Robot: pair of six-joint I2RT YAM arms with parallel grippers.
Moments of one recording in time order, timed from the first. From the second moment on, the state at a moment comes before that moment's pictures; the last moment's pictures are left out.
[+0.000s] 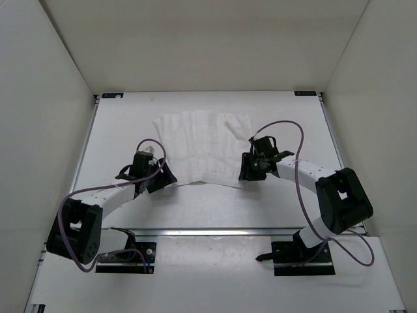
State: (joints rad) left arm -0.29 1.26 0.49 -0.11 0.14 -0.67; right arm 0.44 1.53 0.82 -0.30 -0.18 0.42
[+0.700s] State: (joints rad) left arm -0.28 1.50 0.90 -0.21 0.14 -0.64; right arm 0.38 1.63 1.13 -0.50 -0.20 0.37
